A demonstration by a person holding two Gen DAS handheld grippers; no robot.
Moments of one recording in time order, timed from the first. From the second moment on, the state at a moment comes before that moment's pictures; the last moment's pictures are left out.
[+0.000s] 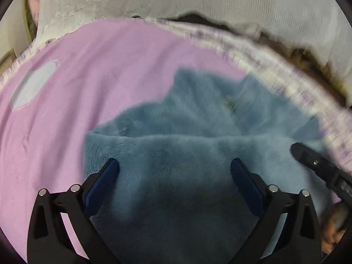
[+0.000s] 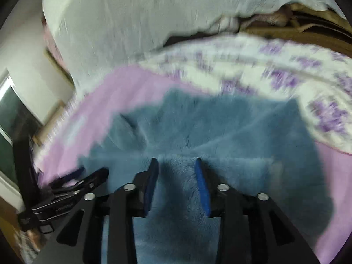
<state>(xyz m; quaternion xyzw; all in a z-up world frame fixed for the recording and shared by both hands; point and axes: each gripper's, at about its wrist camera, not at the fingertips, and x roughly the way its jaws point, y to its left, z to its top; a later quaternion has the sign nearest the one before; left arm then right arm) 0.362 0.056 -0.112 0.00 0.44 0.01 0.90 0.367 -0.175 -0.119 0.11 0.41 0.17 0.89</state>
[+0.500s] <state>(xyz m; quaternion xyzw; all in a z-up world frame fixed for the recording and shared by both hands) 0.295 0.087 -0.114 -0.04 0.44 -0.05 0.89 0.299 -0.173 -0.117 0.03 0.40 0.15 0.90</state>
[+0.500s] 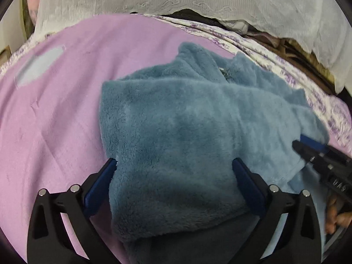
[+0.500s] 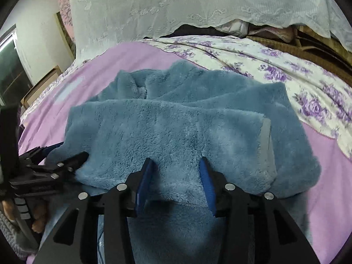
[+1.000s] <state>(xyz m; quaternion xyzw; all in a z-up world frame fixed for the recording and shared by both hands) 0.221 0.089 -0.115 -0.04 0.44 -0.07 0.90 0.240 -0.267 -0.109 0.18 0.35 0.10 0.91</state>
